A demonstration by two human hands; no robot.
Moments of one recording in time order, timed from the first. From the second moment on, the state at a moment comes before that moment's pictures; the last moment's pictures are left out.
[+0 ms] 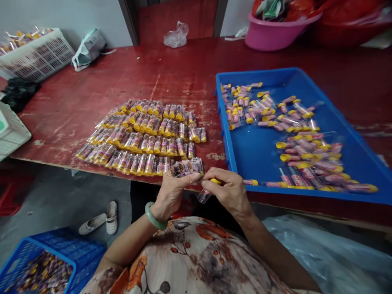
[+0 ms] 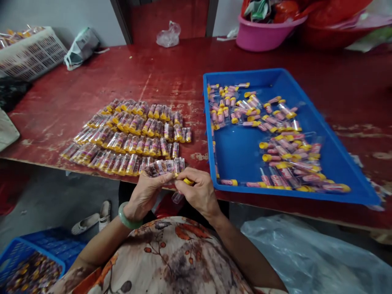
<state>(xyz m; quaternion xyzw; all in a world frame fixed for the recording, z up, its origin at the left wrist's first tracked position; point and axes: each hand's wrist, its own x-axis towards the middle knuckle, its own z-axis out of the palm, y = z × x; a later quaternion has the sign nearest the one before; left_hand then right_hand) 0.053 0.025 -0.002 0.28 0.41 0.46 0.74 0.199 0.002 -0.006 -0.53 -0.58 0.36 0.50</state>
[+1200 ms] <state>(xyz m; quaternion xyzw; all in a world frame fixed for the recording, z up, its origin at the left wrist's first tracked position) 0.060 0.002 0.001 0.12 0.42 0.48 0.76 0.197 -0.053 -0.029 -0.48 -0.66 -0.05 0.58</state>
